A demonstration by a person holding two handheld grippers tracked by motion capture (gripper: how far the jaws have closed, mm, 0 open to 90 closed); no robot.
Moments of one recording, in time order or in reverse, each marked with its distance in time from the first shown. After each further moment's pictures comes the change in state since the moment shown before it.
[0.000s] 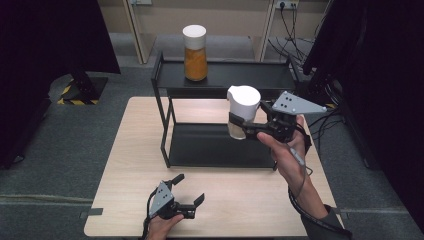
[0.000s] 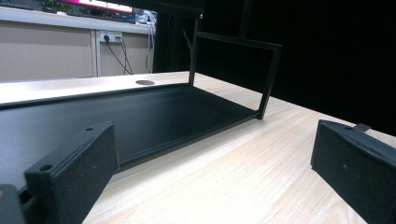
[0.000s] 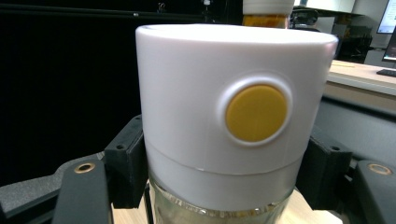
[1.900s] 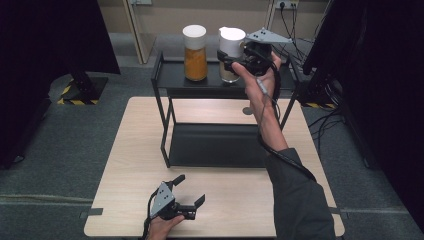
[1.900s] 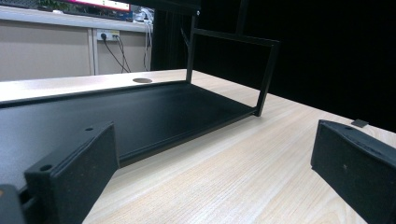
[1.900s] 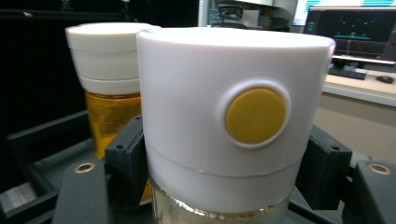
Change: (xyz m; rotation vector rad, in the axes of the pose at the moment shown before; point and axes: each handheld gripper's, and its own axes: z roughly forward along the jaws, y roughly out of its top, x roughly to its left) left arm 0.000 -0.001 0.001 0.008 -0.010 0.004; right arm -0.036 0.072 0.114 0.040 -0.293 0.025
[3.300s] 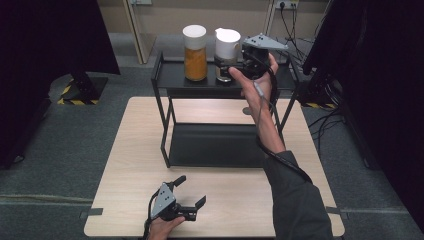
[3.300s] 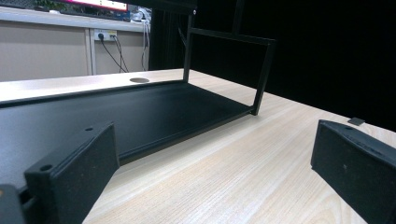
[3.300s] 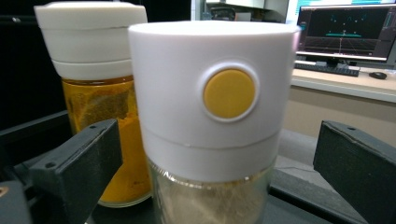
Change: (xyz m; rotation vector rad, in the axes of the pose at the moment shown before) left arm -0.001 -0.001 0.000 0.000 -0.007 0.007; right arm 0.001 -0.020 0.004 -0.029 -0.018 0.039
